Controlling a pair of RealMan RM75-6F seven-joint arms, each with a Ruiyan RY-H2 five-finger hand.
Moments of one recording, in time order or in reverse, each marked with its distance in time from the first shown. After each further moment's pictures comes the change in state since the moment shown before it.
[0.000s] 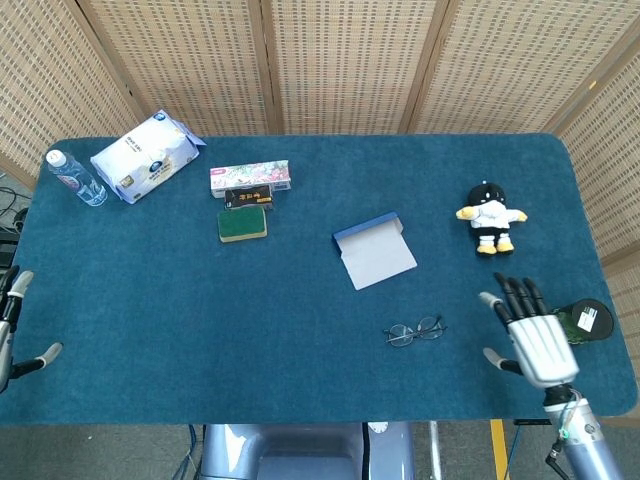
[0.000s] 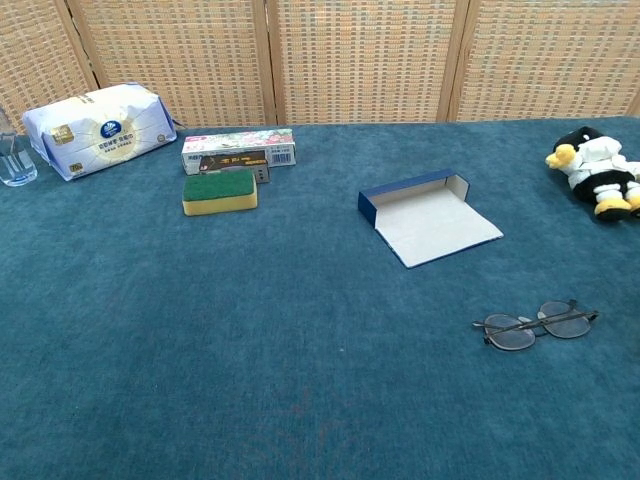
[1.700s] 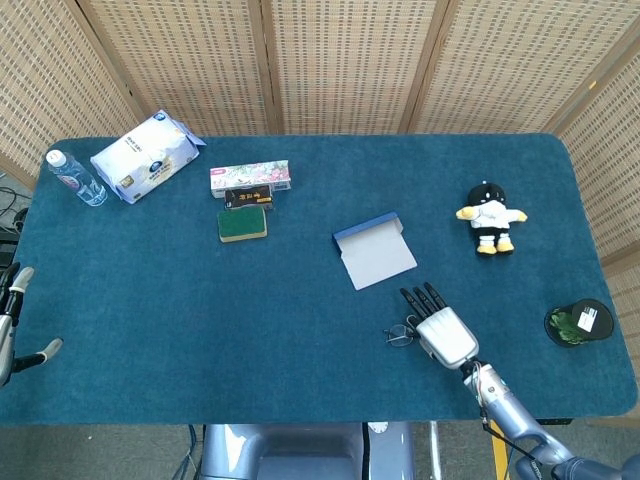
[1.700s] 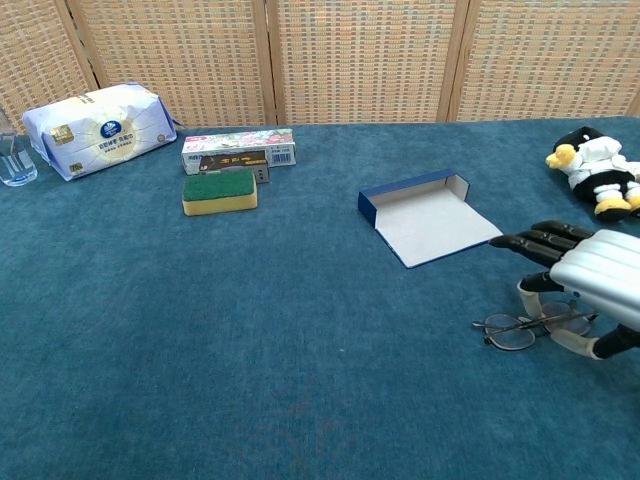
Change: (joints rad) left arm -0.018 -0.006 -0.016 0.006 -0.053 -0.042 0.012; right arm 0.205 -0.401 -0.052 0.504 -0.078 -0.211 -0.078
